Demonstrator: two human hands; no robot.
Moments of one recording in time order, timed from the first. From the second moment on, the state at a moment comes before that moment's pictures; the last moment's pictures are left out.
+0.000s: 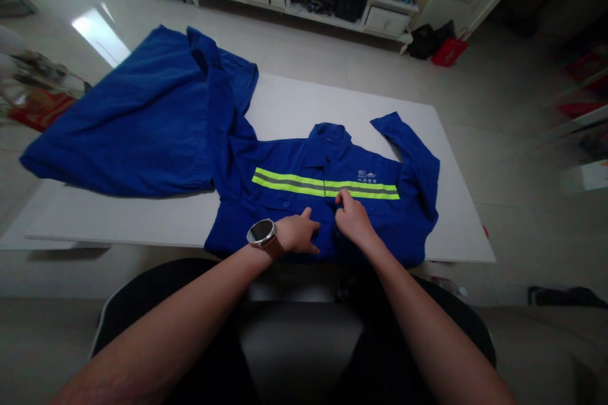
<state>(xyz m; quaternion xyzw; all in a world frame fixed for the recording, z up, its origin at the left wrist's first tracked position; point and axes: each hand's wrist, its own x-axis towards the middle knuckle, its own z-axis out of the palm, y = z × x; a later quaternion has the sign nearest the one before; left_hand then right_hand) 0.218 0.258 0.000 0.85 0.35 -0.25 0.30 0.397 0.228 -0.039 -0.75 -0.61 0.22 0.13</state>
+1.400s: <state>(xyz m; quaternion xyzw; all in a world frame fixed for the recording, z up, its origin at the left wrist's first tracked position) 0.231 0.280 -0.008 0.84 0.46 0.11 0.27 0.399 0.235 -0.031 -0.62 -0.59 0.36 0.37</state>
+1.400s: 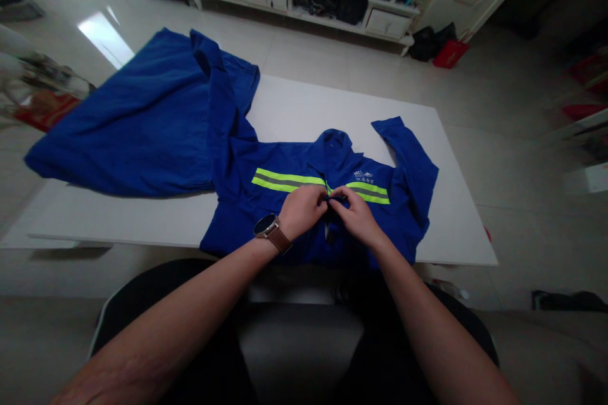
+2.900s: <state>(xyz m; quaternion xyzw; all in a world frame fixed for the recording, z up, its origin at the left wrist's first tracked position) 0.229 0.285 -0.009 0.88 0.38 0.11 0.25 0.401 0.236 -0.044 -0.68 -0.57 0.29 0.35</state>
